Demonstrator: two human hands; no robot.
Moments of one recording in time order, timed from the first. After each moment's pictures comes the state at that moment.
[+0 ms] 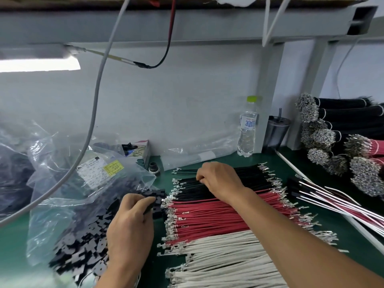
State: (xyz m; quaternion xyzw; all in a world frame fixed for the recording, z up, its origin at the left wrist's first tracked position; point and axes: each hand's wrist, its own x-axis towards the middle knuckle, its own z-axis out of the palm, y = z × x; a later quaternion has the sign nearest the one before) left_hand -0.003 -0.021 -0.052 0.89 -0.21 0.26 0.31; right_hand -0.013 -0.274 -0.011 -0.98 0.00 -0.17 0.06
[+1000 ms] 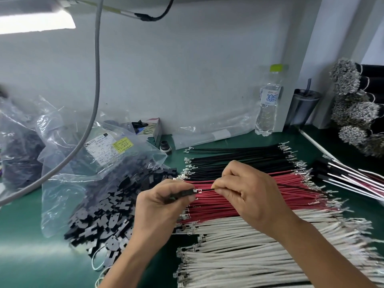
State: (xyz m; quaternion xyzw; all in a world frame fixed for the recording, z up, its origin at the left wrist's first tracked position) left_hand -0.027 -0.035 -0.041 0.68 -0.25 -0.03 0.69; right_hand -0.105 -0.241 -0.022 -0.92 -0.09 -0.32 0.19
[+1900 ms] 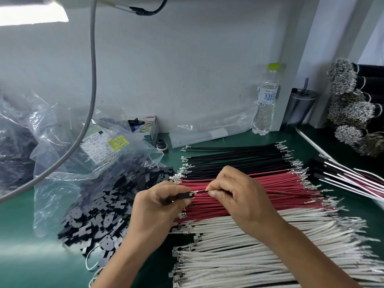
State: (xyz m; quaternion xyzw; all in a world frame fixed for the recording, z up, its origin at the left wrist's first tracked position) left_hand -0.025 -0.032 -0.044 0.75 -0.29 0.01 0.59; right_hand -0.105 -0.230 -0.031 -0.92 -0.04 -0.26 0.27
